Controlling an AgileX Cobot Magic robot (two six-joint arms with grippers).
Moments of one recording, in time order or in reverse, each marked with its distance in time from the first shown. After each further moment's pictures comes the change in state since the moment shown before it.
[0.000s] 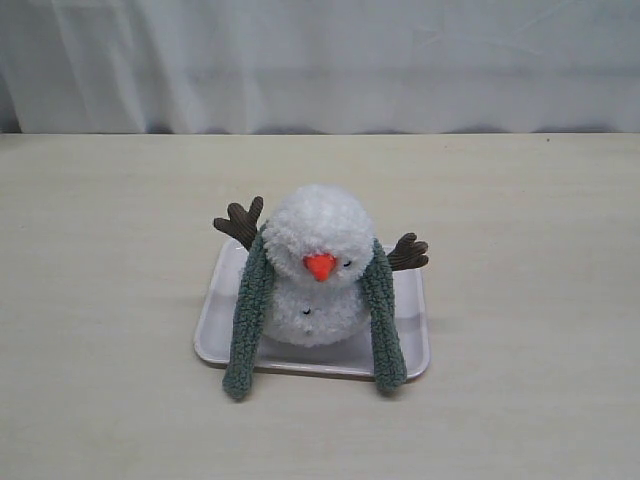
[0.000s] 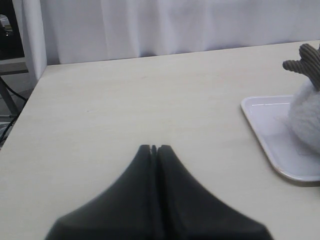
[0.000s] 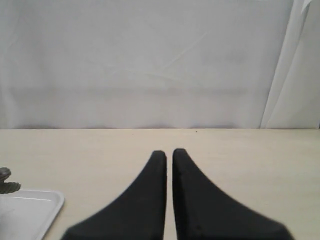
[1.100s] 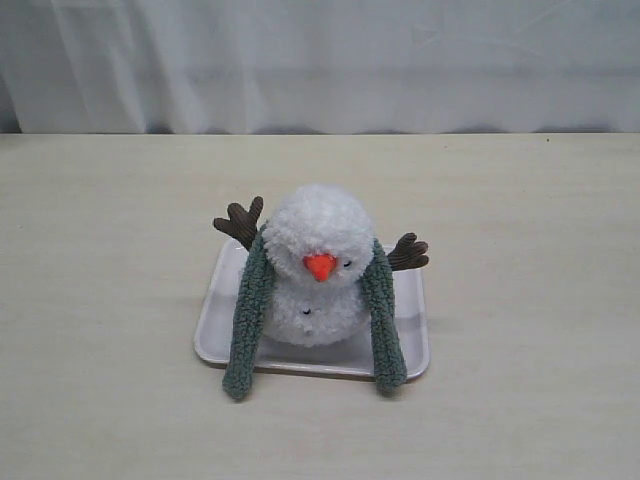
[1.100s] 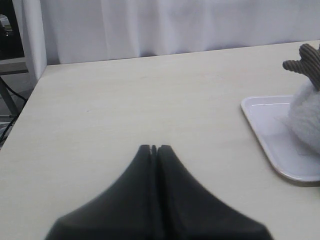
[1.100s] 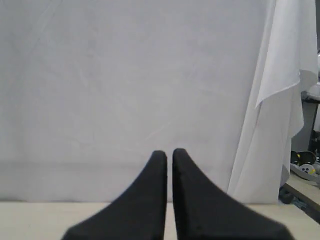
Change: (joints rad) left arm 0.000 0.000 0.000 0.000 0.000 0.000; right arm -0.072 -0.002 -0.259 -0.027 0.050 -0.038
